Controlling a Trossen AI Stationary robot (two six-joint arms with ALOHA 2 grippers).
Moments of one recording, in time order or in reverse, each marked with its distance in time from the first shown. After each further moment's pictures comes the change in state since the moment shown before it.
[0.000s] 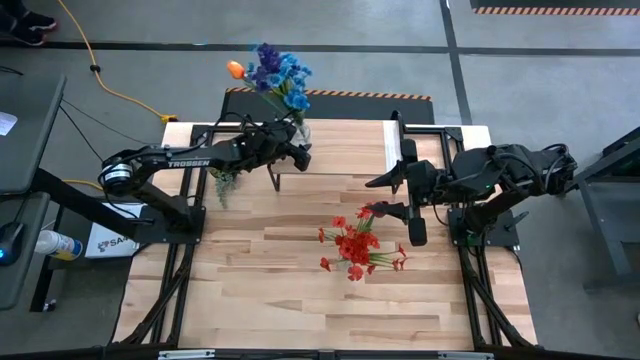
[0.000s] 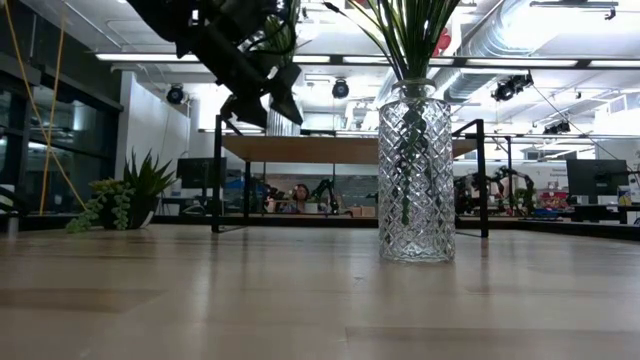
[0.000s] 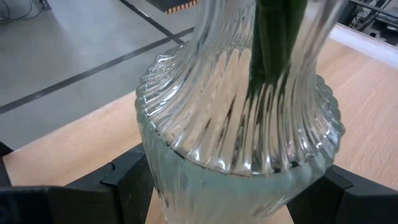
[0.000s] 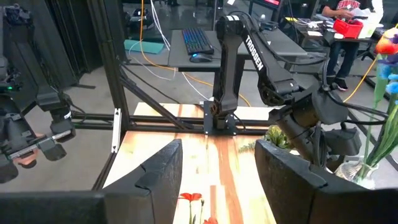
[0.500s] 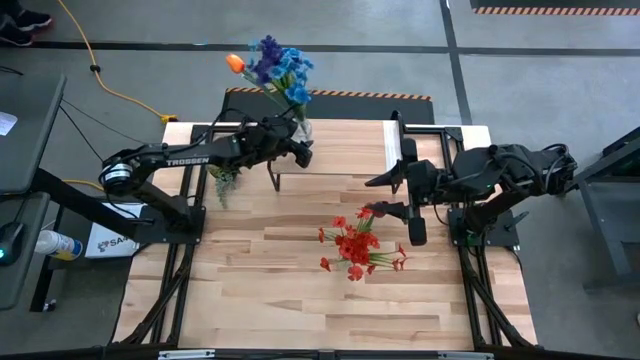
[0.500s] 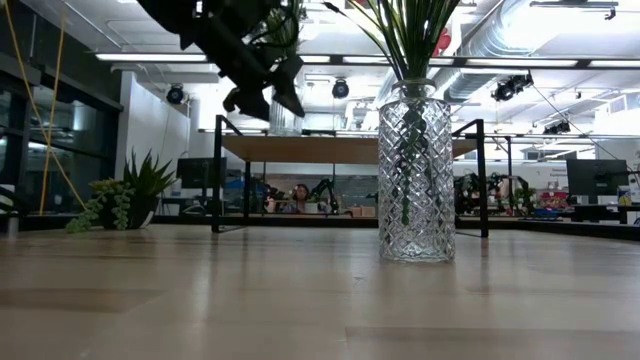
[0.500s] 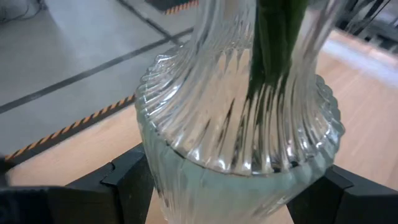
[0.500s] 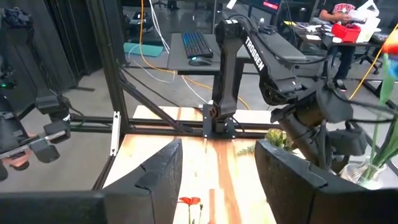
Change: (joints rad) left arm 0.002 0.001 0.064 -0.061 0.010 -0.003; right arm 0.000 0.000 0.000 0.015 0.004 -0.010
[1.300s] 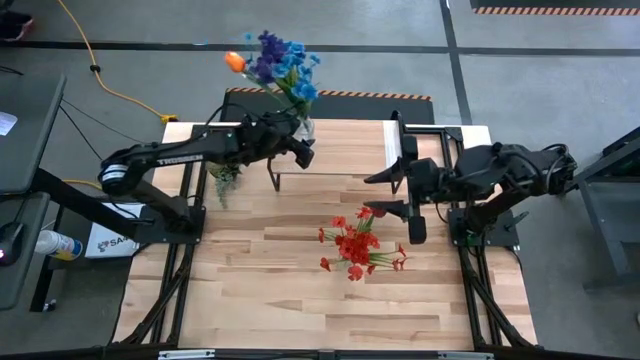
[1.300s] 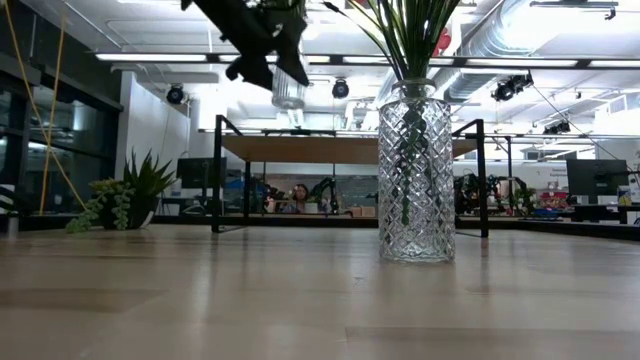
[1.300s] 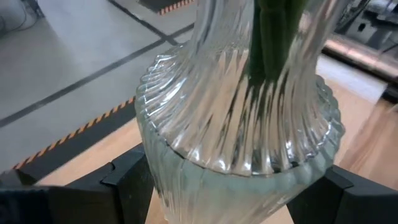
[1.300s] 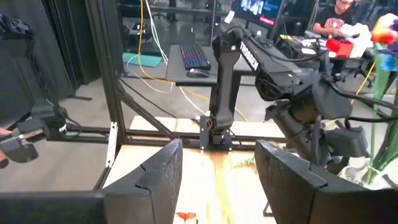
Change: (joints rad) left arm -0.065 -0.019 0.182 -0.234 -0.040 0.014; right arm 0.000 0.000 0.000 0.055 0.012 -0.038
